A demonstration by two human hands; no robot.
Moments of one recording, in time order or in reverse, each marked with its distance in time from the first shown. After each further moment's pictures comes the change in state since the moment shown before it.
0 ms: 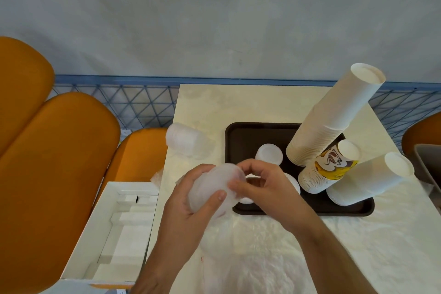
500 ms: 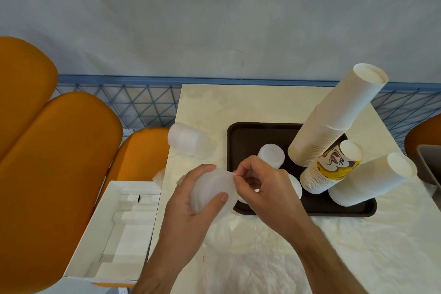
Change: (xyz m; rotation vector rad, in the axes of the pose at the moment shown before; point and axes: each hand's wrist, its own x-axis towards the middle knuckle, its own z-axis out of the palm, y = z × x) left_hand -0.002 -0.003 -0.002 0.014 -0.020 0.014; right_hand -0.005 0.004 0.011 -0.393 0.202 -0.263
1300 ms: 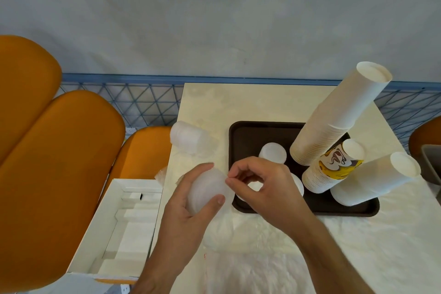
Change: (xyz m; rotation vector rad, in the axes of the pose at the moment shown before) left_hand -0.008 0.005 -0.003 -0.110 0.015 0.006; right_hand 0.002 -0.008 -0.004 0.040 -0.050 -0.098
